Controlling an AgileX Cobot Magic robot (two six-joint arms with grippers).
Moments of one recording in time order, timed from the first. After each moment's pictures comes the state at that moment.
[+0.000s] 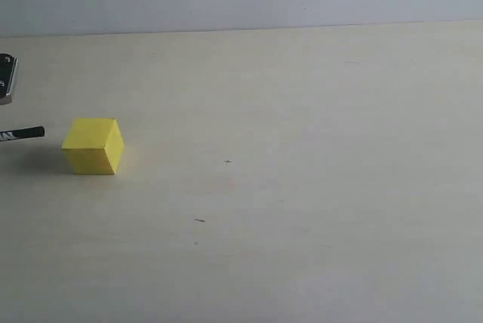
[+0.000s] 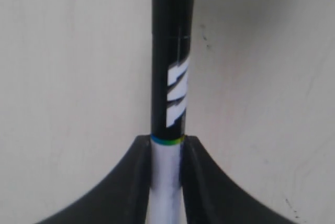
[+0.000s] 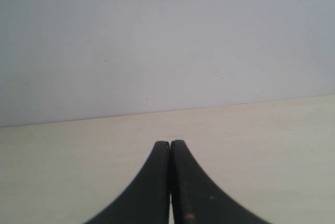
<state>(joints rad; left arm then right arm) 0.14 2.02 -1.28 0.02 0.79 1.58 -0.05 0.01 0.00 0.05 0.12 0.06</state>
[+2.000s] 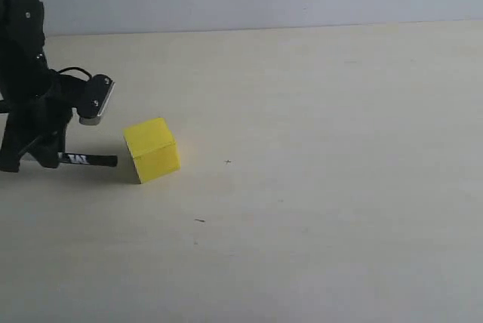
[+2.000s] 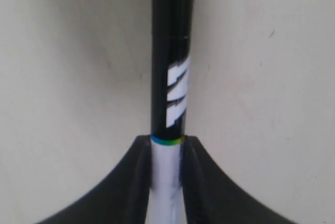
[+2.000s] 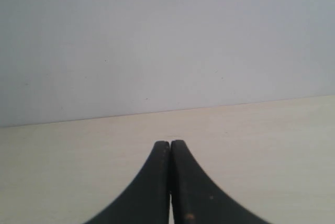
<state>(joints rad) -0.23 2.01 -1.28 0.09 1.00 1.37 -0.05 0.01 0.00 0.05 0.12 0.06</state>
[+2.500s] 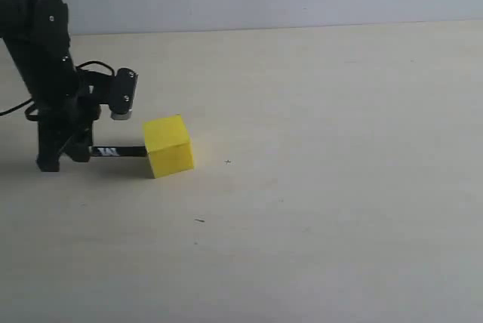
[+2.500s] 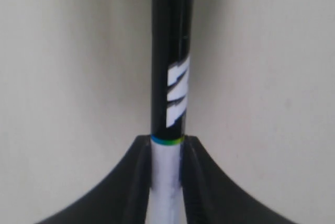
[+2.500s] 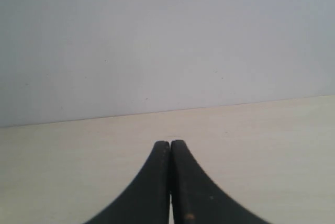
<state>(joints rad) -0.32 2.01 -1.28 0.08 0.91 1.23 -0.05 0.01 0.00 0.05 0.12 0.06</state>
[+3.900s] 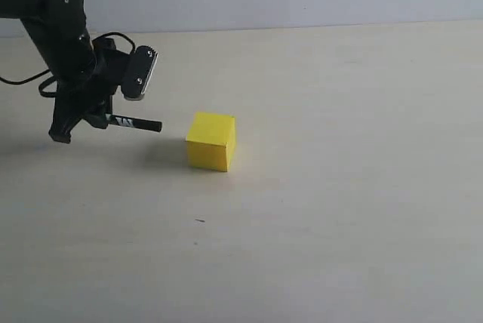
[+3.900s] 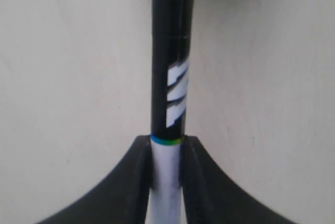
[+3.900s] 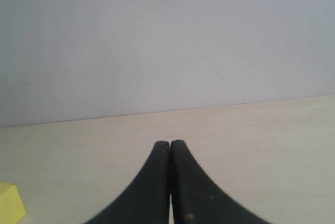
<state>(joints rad) -0.36 2.01 -1.38 0.12 0.85 1.36 -0.05 0.01 0.00 0.05 0.12 0.06</state>
